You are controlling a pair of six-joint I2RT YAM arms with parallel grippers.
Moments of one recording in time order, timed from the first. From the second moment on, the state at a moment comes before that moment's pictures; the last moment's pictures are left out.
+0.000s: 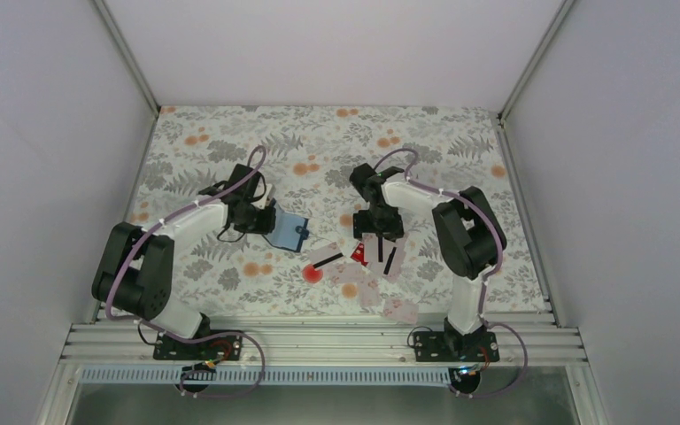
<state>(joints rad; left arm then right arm) -0.34 1.53 0.88 -0.53 0.24 -0.25 0.58 1.93 1.30 -0.96 0.01 0.57</state>
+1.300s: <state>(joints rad) -0.34 1.53 0.87 -0.51 0.24 -0.25 0.63 1.93 1.27 -1.01 -0.01 0.57</state>
